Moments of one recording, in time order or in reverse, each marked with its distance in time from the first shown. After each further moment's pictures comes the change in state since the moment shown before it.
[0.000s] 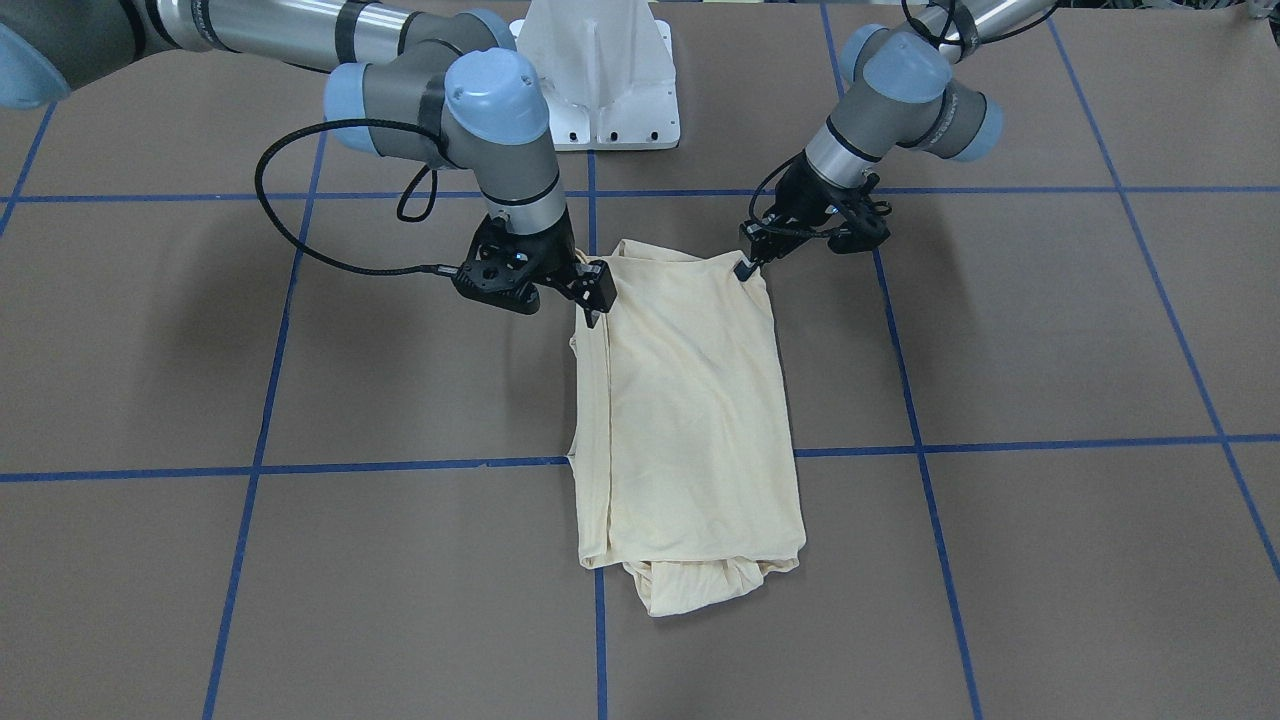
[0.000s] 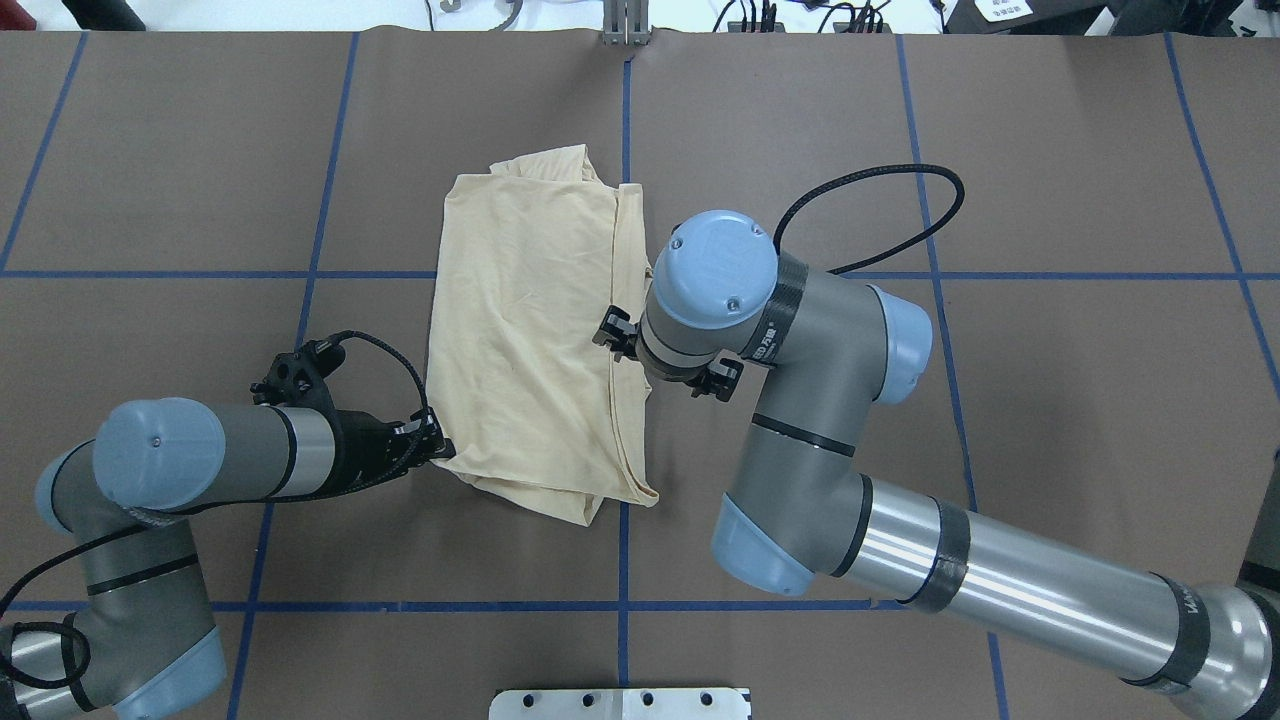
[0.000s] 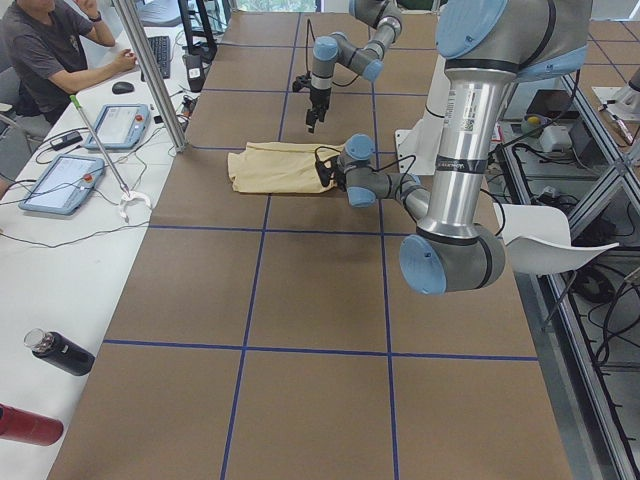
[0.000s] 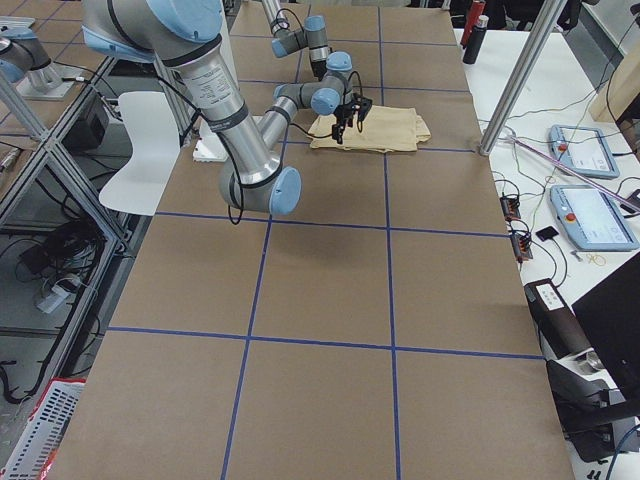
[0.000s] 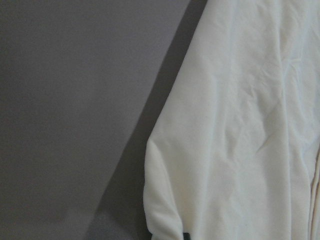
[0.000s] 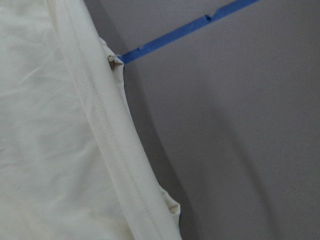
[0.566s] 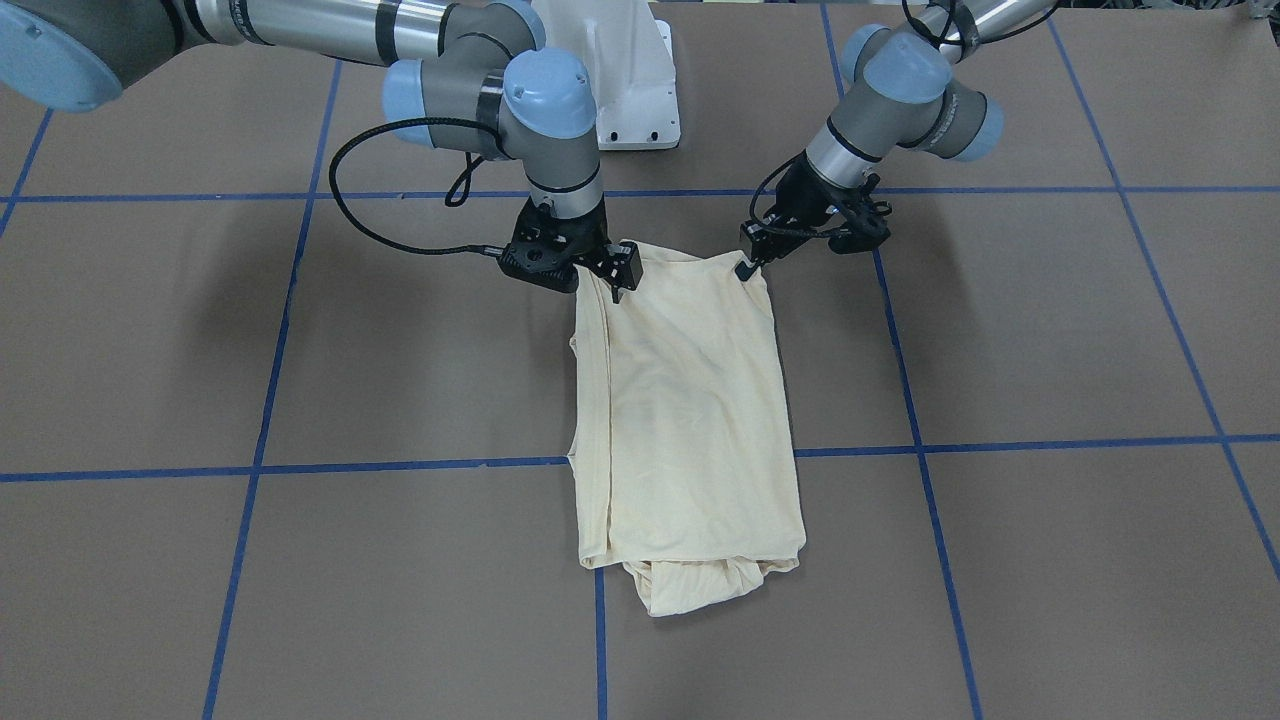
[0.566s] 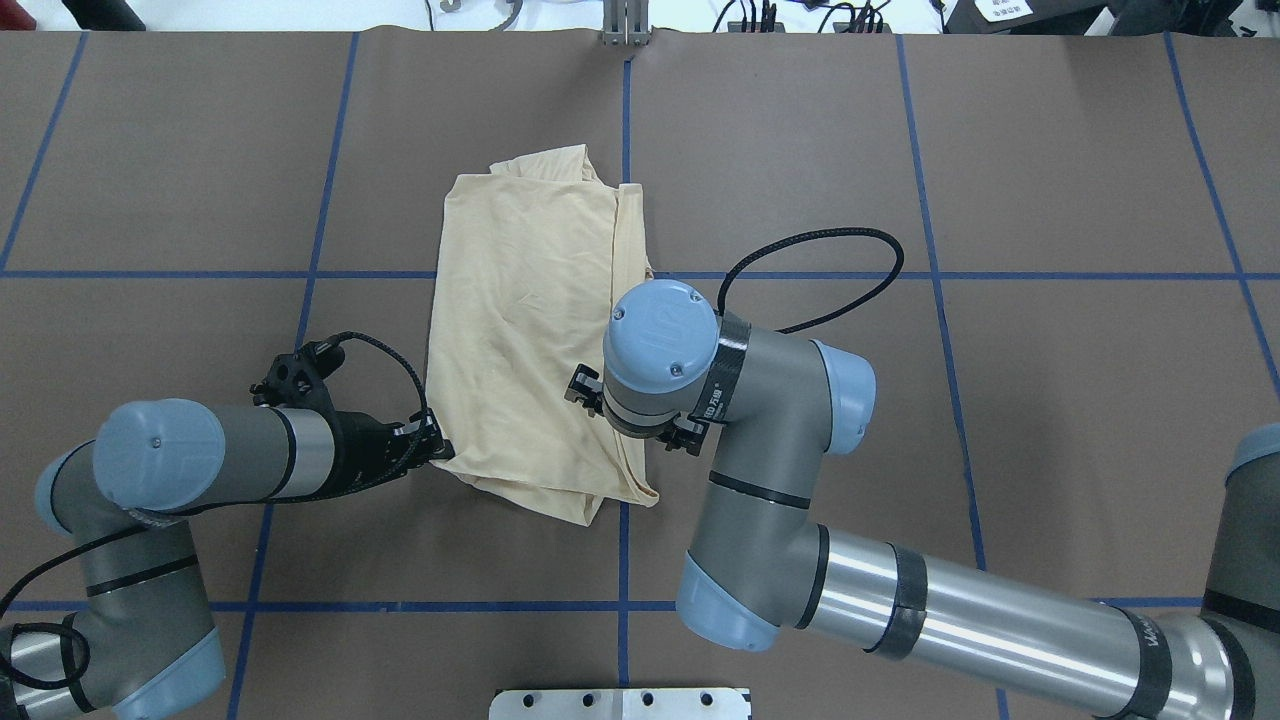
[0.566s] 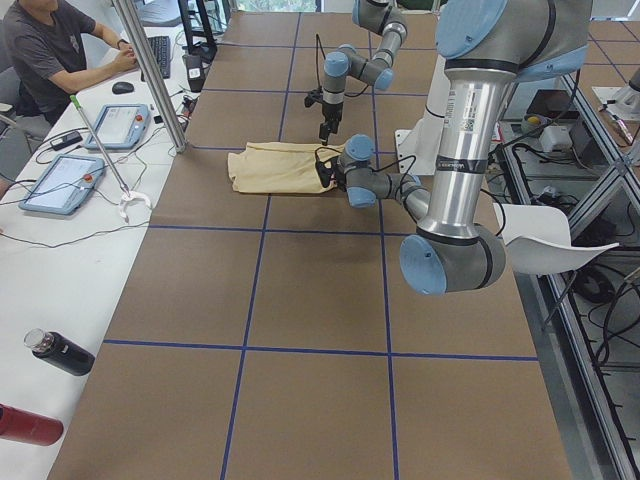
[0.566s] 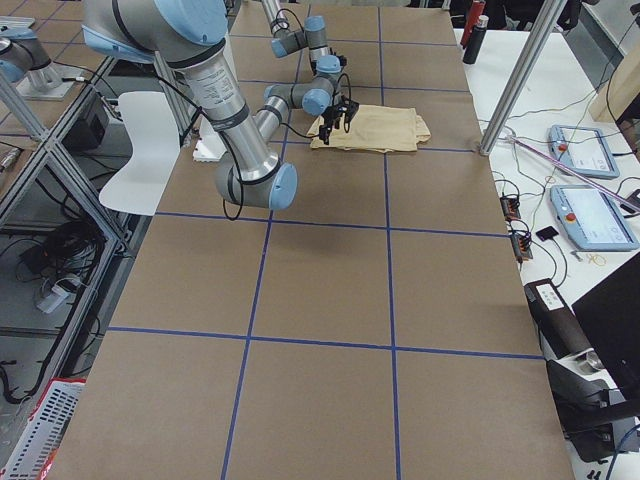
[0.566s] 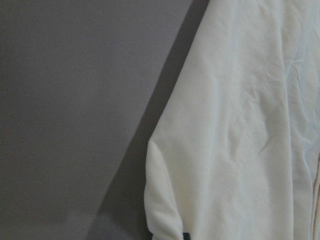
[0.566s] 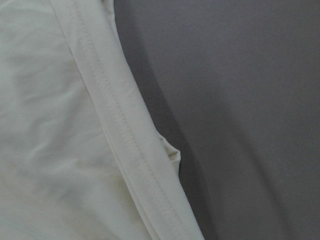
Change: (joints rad) left arm 0.001 0.002 0.001 0.000 0.000 0.000; right arm -0.069 0.028 -0.056 -0.003 -0.007 0.024
